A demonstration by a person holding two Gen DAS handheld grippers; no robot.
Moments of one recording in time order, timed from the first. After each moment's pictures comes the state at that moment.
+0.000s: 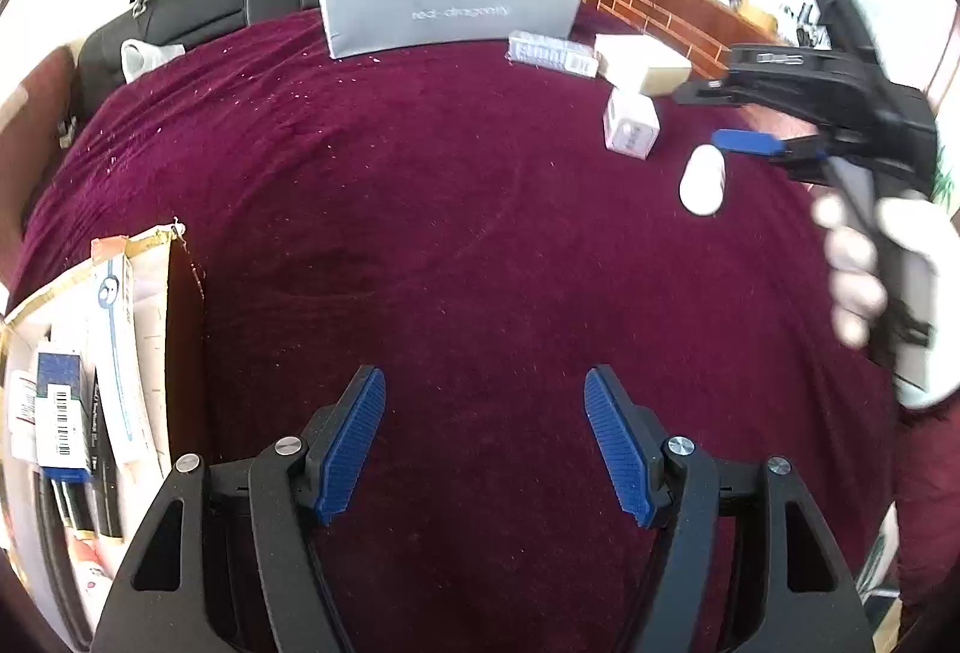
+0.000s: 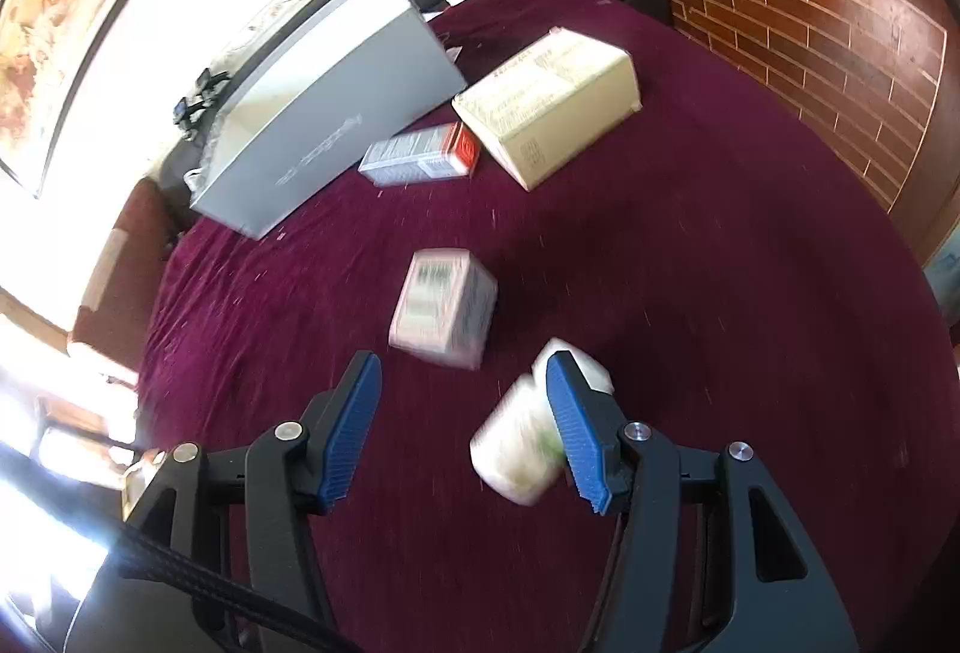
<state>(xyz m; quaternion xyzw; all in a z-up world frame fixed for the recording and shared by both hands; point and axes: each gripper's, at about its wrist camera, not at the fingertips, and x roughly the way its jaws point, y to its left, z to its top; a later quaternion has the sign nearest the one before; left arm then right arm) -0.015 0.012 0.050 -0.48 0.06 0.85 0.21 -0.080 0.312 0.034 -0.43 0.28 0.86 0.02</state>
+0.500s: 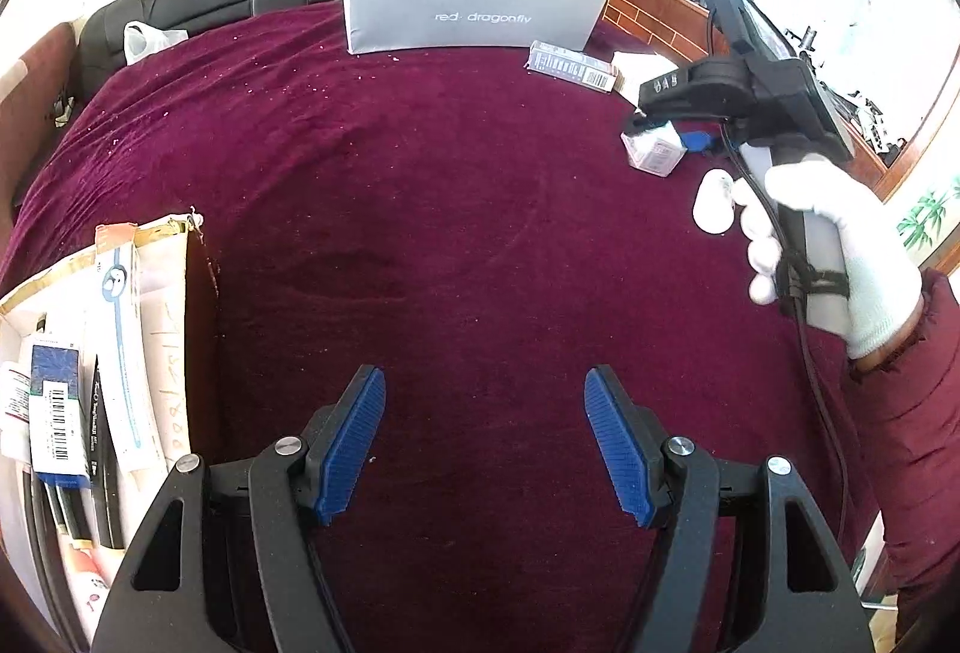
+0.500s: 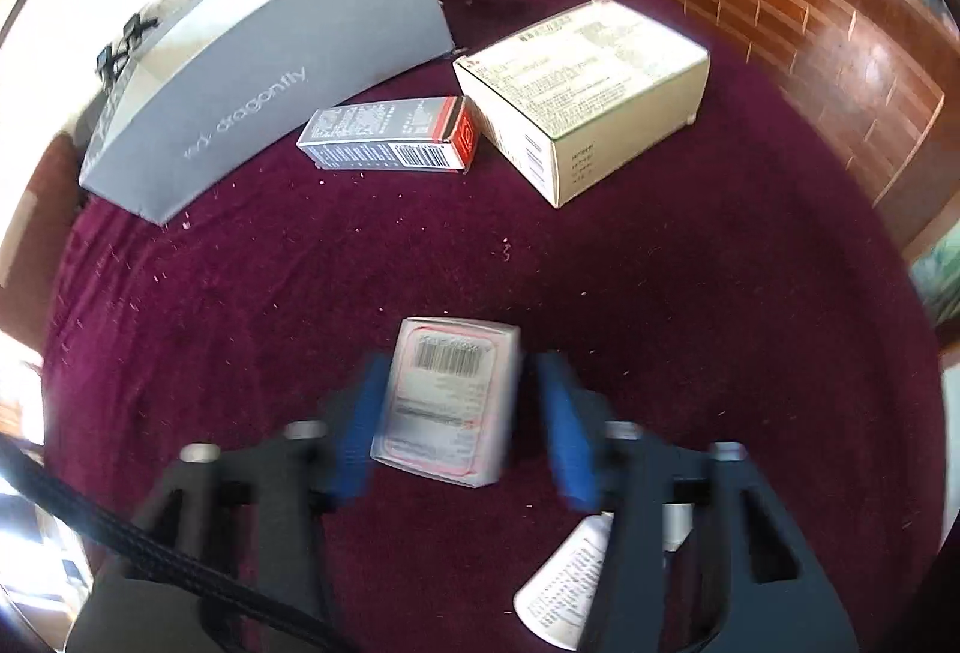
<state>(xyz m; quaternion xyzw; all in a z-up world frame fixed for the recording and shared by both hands) -0.027 -0.005 0.047 -0.48 0.04 0.85 0.21 -0.144 0.278 0.009 -0.50 0.19 0.84 0.10</state>
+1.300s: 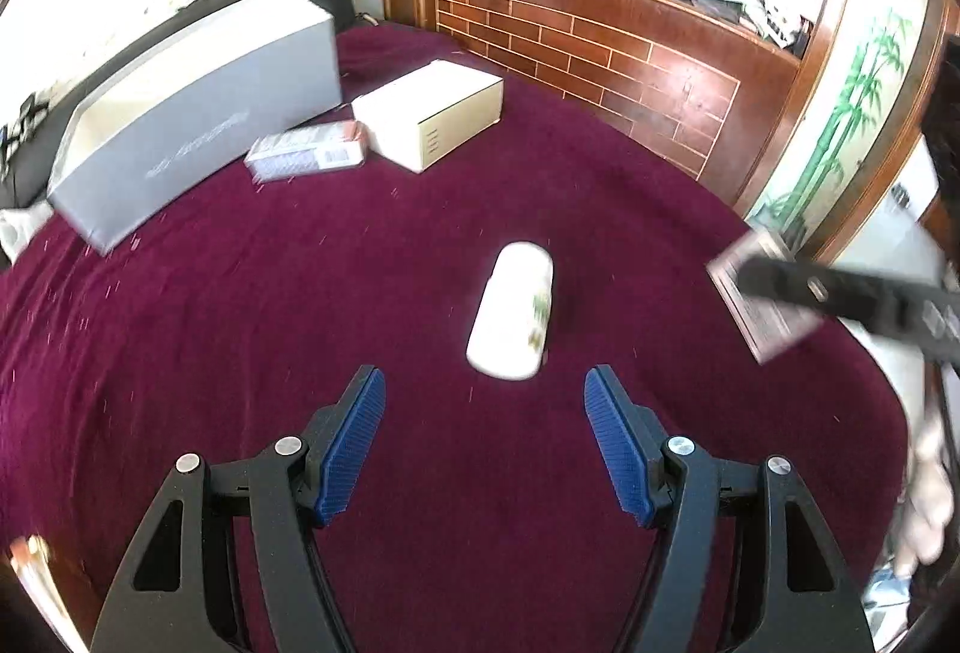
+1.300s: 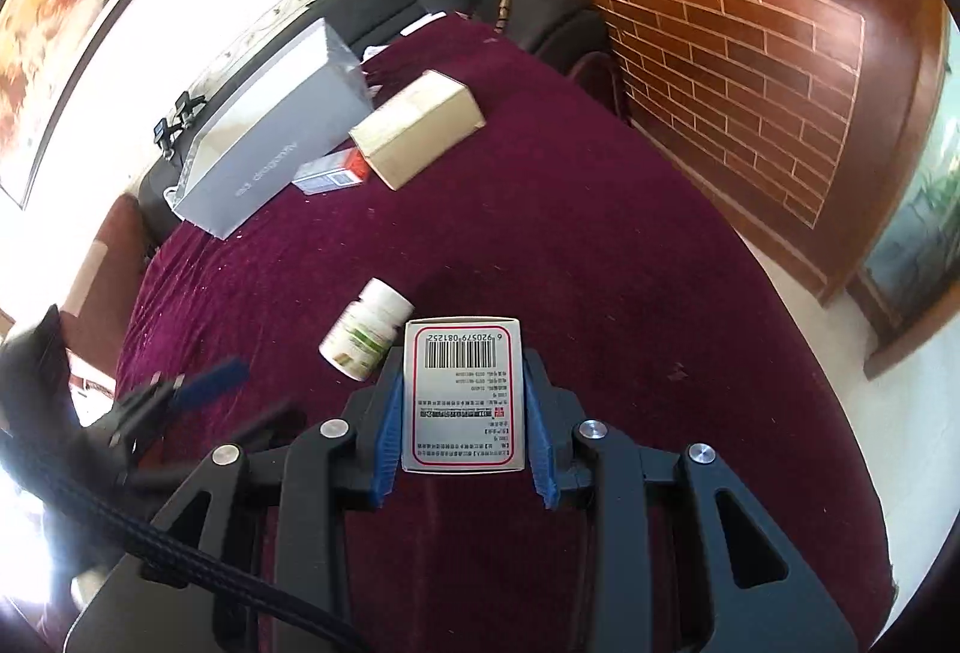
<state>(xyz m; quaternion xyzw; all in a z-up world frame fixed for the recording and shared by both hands) -0.064 0.192 0.054 -0.43 0.18 0.82 0.34 0.025 0.378 0.041 -0.41 0.28 0.86 0.06</state>
